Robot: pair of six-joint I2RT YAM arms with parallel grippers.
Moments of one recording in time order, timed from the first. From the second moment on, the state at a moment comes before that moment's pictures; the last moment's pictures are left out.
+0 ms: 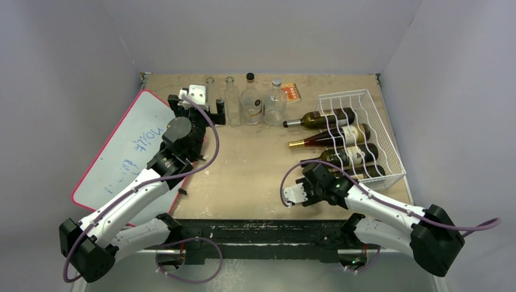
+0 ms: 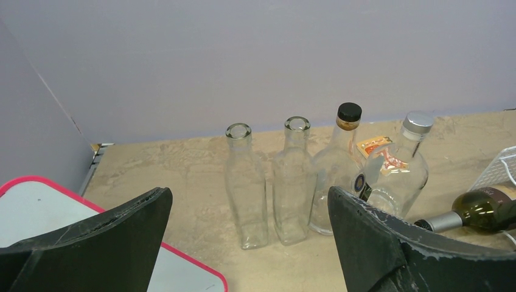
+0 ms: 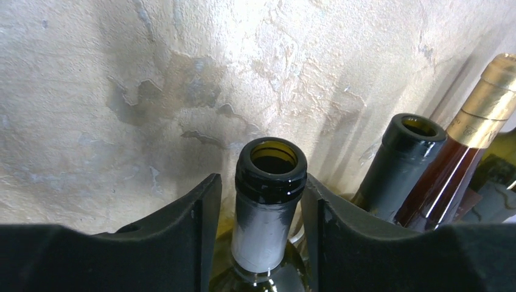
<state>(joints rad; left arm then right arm) -0.65 1.00 0.89 0.21 -0.58 0.09 0.77 1.03 0.45 -0.54 0.11 -1.15</state>
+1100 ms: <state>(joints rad) -0.65 1.04 0.89 0.22 -0.68 0.17 0.90 1.08 0.69 -0.58 -0.17 -0.90</state>
